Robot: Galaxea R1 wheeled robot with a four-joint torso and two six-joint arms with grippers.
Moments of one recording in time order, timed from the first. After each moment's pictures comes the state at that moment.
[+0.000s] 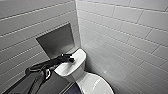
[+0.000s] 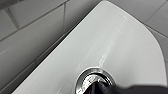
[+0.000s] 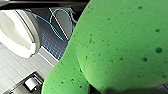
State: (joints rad) left arm 0.21 2.92 -2.61 -0.12 0.32 -0.03; right arm -1.52 2.90 -2.39 0.10 0.00 -0.06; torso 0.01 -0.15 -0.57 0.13
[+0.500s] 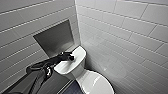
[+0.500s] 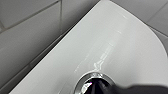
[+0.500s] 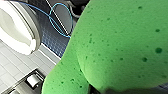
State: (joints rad) left arm 0.18 2.94 -2.65 -0.10 0.32 -0.03; right arm -1.53 2.90 -2.39 0.10 0.01 -0.06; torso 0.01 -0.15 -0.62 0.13
